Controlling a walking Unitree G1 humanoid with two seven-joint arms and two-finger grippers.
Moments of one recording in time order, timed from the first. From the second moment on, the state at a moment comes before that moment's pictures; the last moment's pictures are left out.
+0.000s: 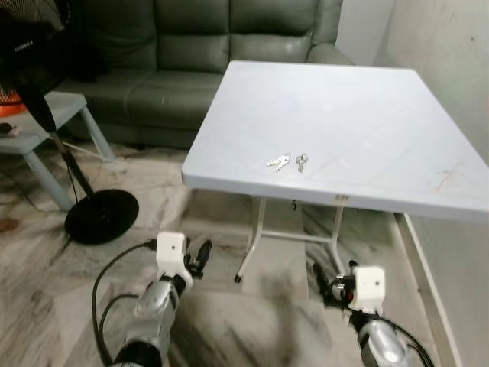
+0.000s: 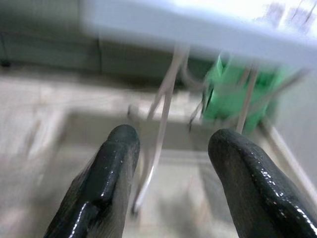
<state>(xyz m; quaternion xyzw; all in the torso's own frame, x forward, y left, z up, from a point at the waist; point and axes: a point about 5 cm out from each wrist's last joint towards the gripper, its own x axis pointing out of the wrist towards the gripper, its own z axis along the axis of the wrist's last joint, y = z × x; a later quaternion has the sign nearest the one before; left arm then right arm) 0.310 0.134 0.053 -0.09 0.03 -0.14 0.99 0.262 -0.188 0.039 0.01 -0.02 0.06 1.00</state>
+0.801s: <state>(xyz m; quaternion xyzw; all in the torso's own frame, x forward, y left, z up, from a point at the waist) 0.282 0.143 0.104 -0.17 -0.04 -0.16 0.97 0.241 -0.171 0.107 0.04 -0.11 0.10 0.99</state>
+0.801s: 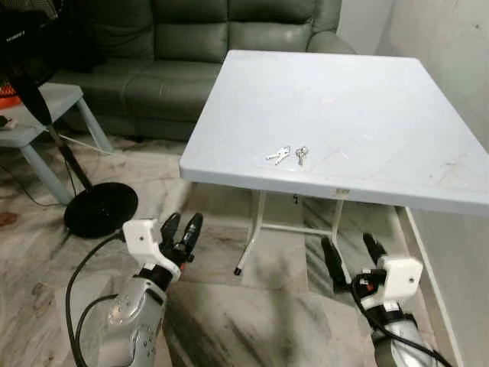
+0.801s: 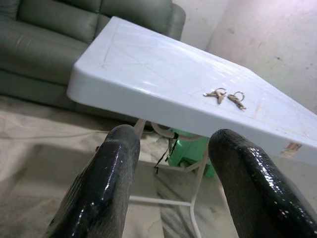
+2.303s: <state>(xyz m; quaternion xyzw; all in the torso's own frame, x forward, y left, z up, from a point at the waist) 0.286 0.123 0.117 -0.17 -0.02 -0.20 0.97 0.249 -0.169 0.120 0.03 -0.10 0.12 0.99</state>
